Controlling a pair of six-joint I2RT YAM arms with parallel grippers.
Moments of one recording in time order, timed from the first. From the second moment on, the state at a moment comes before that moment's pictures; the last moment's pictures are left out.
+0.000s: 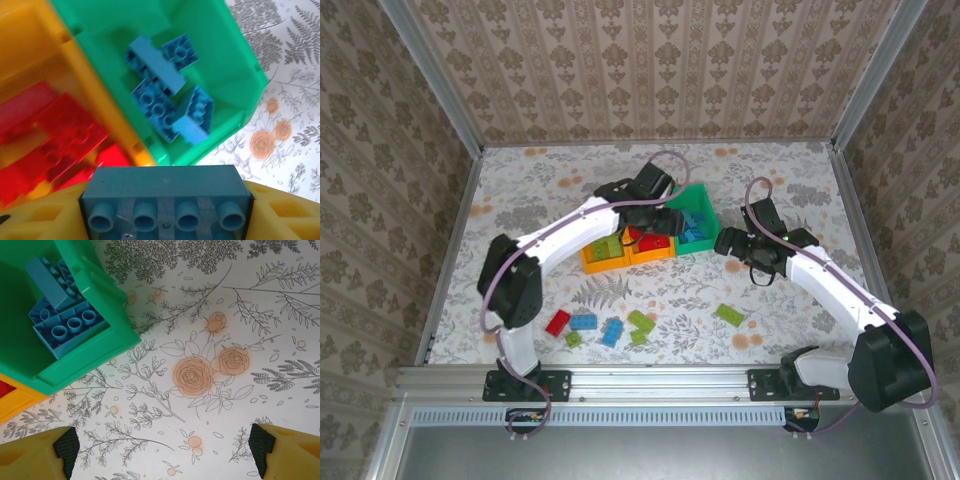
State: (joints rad) left arm -0.80 1.94 1.67 -0.71 0.09 -0.47; right arm 0.31 1.23 0.86 -0.67 0.05 0.68
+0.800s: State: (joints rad) left arm -0.77 2.21 1.94 -0.67 0.24 -0.49; right arm 0.46 1.13 0.64 -0.77 -0.03 0.90
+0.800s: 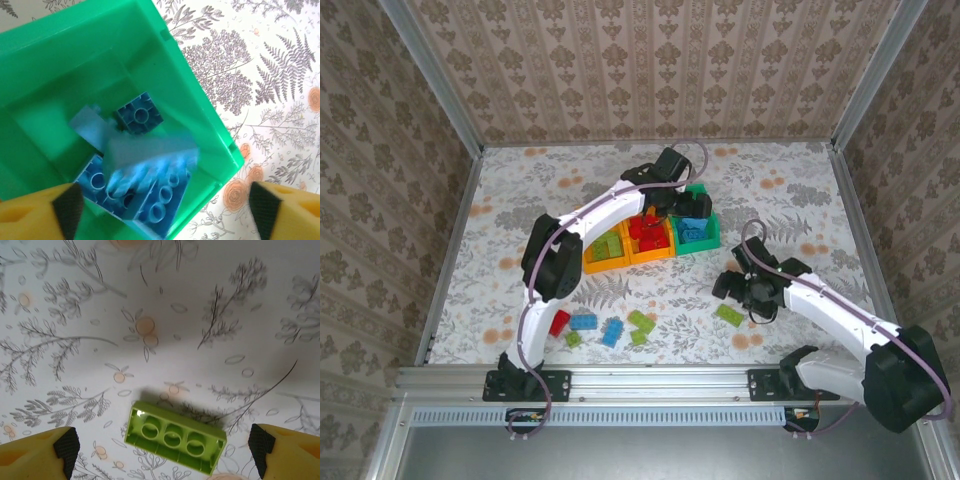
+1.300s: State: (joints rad) left arm -0.77 2.09 1.79 -0.55 0.20 -0.49; right arm 0.59 1.17 0.60 -0.77 -0.02 1.06
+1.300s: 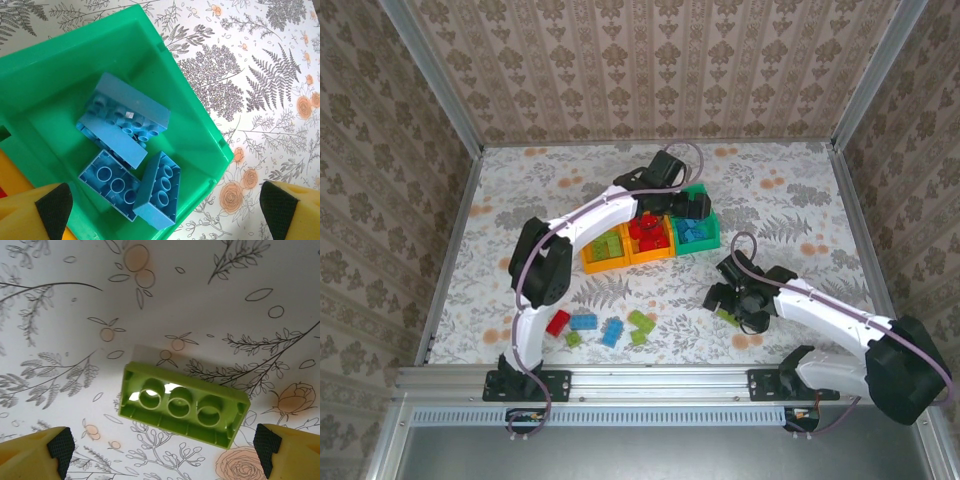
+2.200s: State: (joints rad) left arm -0.75 1.90 1.56 -0.46 0.10 -0.48; right arm 0.60 1.43 0.70 -0.83 0.04 1.01
